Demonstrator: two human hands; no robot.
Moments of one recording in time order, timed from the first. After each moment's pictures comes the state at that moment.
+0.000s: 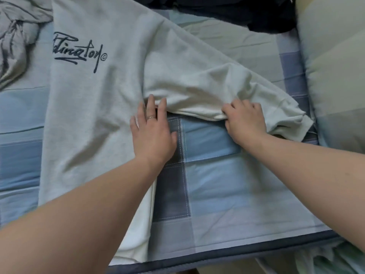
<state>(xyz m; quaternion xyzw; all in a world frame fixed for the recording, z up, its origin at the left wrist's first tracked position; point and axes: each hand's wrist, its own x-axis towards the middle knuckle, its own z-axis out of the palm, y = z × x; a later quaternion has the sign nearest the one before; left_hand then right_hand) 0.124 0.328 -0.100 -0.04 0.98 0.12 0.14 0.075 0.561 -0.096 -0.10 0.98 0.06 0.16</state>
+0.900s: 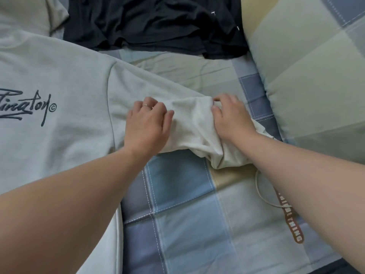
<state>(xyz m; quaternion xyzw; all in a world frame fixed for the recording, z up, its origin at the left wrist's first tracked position) -0.006 0.410 -0.104 0.10 0.97 0.22 0.02 -0.002 0.628 -0.084 0.12 0.96 -0.22 0.14</state>
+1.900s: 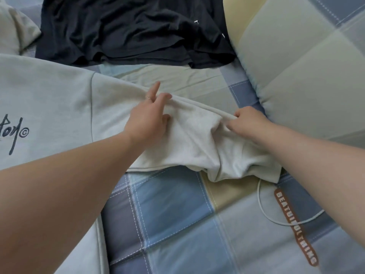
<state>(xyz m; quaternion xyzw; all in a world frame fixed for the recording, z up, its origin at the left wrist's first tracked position) -0.084 0.439 -0.143 0.18 0.95 0.24 0.10 -0.035 0.690 -0.099 0.27 0.91 -0.17 0.25</state>
